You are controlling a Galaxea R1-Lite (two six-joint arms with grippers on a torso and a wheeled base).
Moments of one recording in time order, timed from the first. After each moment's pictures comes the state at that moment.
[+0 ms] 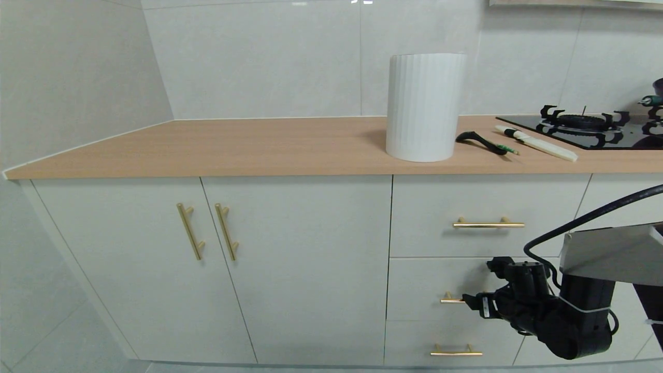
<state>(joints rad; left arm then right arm) 0.00 0.00 0.00 0.01 -0.04 0.01 0.12 2.49 -0.65 -1.18 -0.08 0.06</state>
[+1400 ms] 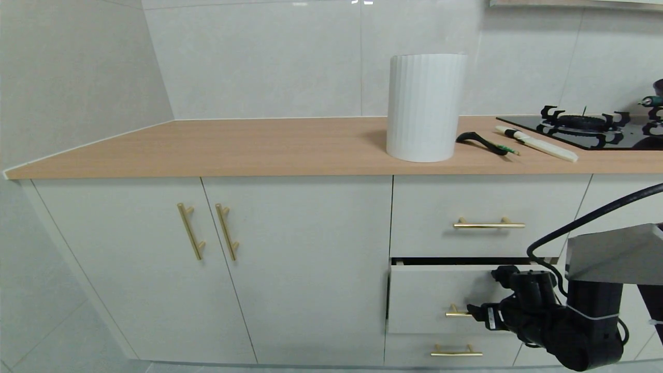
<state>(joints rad) 0.00 0.00 0.00 0.01 -0.04 0.01 0.13 2.47 -0.53 -1.19 -0.09 0.07</state>
